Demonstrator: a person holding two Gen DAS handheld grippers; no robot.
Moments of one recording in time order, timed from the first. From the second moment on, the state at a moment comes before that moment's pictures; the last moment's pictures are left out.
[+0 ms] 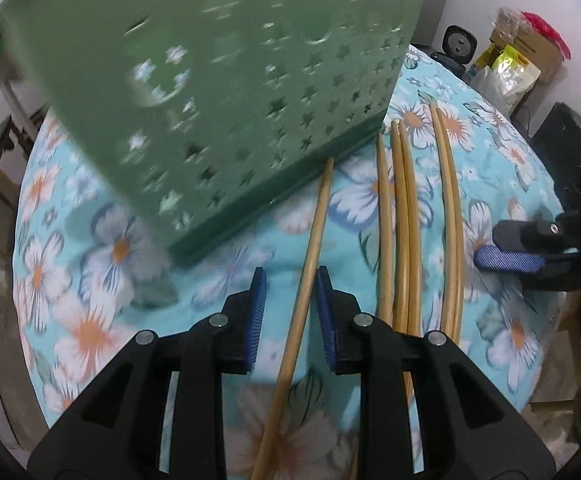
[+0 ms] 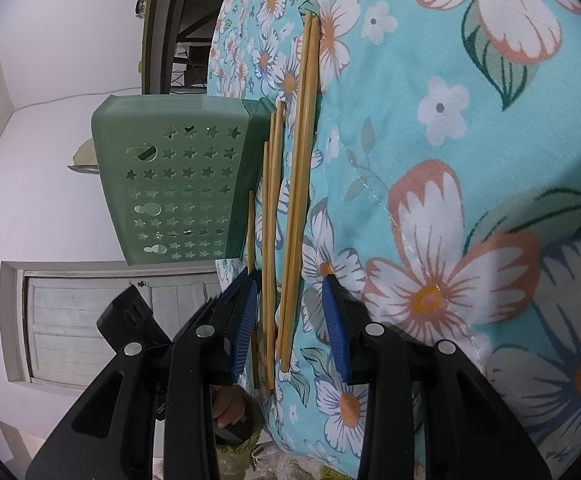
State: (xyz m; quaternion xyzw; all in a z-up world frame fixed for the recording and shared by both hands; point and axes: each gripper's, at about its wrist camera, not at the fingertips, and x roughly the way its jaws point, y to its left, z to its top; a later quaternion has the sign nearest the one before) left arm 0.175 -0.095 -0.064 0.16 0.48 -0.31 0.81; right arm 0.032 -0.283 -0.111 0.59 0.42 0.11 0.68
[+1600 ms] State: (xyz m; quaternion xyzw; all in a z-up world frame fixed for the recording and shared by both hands) left arm 0.156 -0.058 -0.064 0.09 0.50 -0.29 0.81; right arm 0.031 -0.300 -0.059 0.40 0.46 0.00 0.79
